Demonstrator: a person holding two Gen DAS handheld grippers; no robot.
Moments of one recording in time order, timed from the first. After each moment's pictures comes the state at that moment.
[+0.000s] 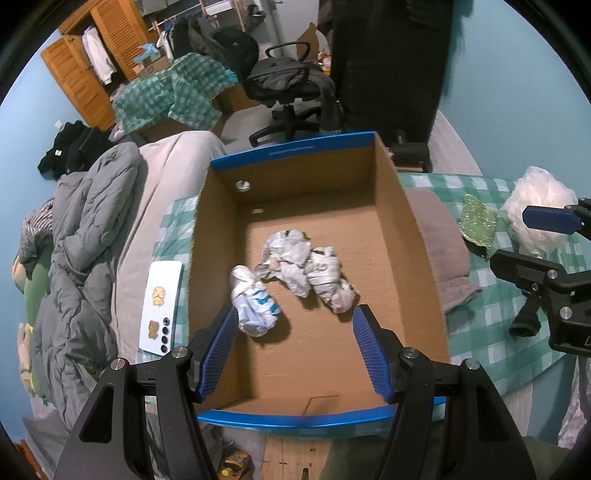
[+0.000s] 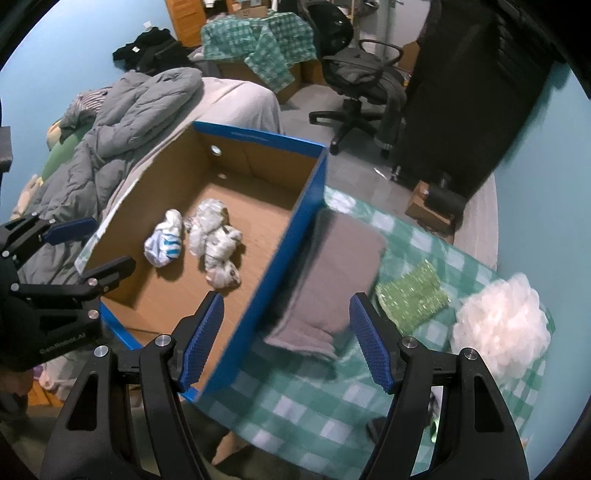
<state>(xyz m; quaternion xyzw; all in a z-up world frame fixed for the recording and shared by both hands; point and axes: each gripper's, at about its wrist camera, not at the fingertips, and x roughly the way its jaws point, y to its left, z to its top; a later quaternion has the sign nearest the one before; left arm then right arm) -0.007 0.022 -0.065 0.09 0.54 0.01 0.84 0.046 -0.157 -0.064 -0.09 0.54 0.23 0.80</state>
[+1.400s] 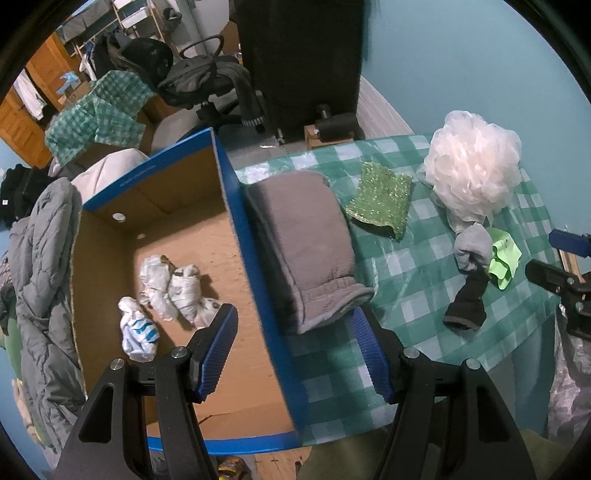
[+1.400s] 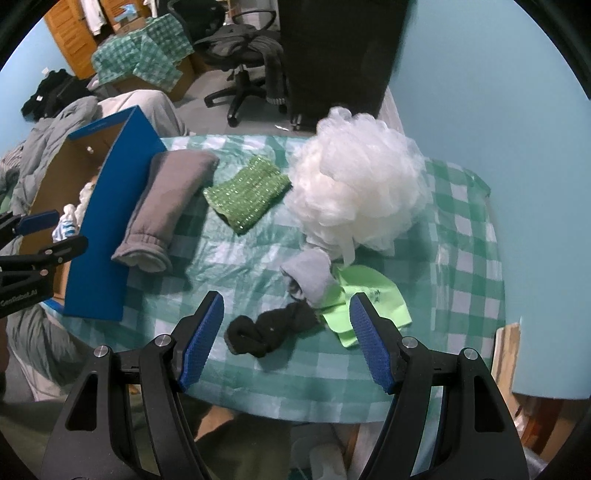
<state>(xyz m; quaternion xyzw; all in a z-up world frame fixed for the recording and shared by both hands) 0.009 -0.107 -0.098 0.12 0.57 -0.09 0.80 -0.001 -0.339 -0.095 -0.01 0.59 0.06 0.80</state>
